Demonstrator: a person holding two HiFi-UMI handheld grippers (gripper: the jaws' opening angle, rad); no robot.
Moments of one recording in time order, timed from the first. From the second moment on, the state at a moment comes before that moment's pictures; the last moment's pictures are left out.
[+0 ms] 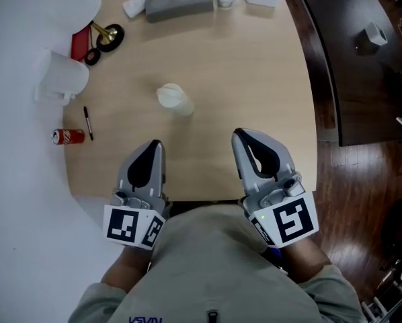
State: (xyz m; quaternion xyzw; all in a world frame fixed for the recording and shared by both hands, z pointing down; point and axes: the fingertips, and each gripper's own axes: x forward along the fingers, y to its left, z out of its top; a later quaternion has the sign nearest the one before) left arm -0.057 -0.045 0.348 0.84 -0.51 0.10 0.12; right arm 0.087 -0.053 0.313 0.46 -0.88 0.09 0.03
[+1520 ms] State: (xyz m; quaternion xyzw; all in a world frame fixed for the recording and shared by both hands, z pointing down) left arm -0.131 0.194 0.283 0.87 -0.49 0.04 0.08; right arm 0.014 0.191 0.250 0.54 -0.84 0.04 0.01
